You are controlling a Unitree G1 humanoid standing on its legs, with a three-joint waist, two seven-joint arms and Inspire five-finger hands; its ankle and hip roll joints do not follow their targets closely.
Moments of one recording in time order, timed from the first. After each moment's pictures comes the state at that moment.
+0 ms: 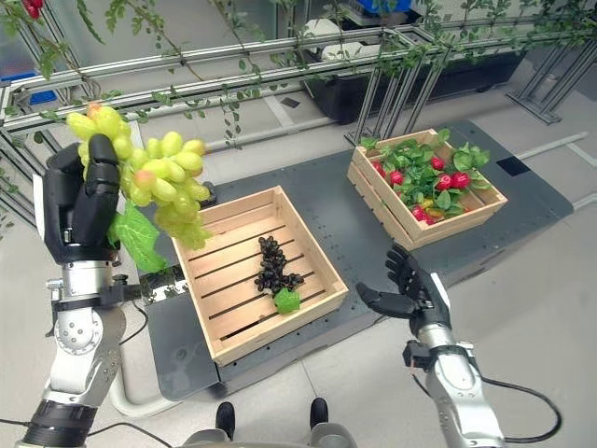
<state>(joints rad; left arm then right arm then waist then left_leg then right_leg) -0.04 0.48 0.01 -0.19 -0.41 -0.48 0.24 0.17 -0.52 -0.05 0.01 0.48 -0.04 -0.01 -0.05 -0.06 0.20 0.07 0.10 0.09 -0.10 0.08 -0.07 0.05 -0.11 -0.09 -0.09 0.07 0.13</state>
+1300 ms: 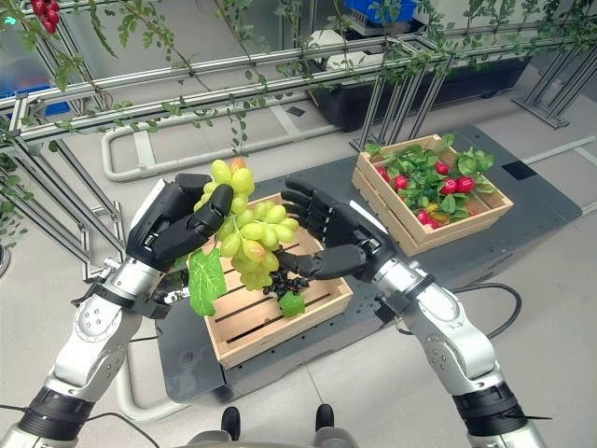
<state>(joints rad) -0.09 0.56 -0.16 -0.20 -0.47 -0.29 -0.15 -0.13 -0.63 0.14 -0.25 0.84 0.19 0.38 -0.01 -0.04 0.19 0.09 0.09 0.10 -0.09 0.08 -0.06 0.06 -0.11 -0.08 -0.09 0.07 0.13</state>
